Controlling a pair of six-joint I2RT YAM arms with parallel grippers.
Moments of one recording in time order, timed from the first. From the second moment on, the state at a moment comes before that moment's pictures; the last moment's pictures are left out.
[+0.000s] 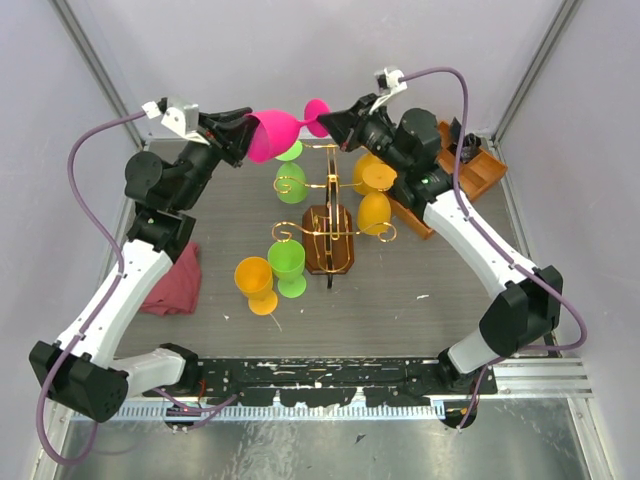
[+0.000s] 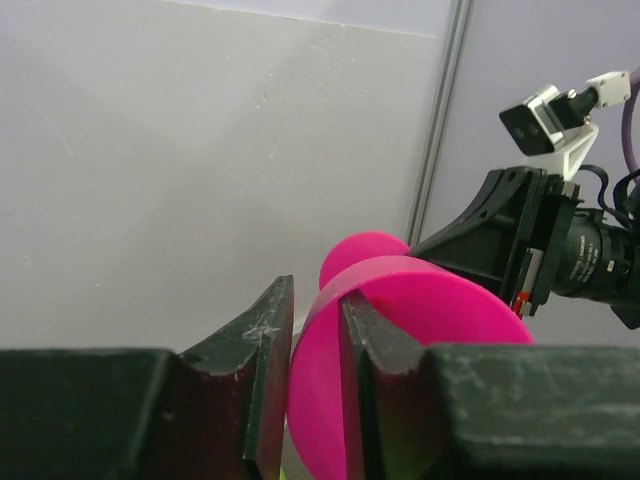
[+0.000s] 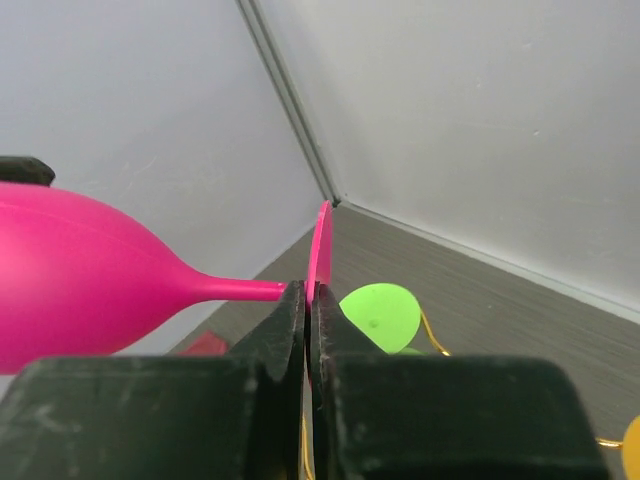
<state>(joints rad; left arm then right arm) -0.39 1.17 1.19 0.44 0.28 -0.21 0.47 1.52 1.44 0.26 -0.34 0.41</state>
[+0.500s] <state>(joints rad) -0.39 1.00 1.06 0.17 0.21 0.00 0.47 1.52 1.58 0.09 -0.08 0.13</state>
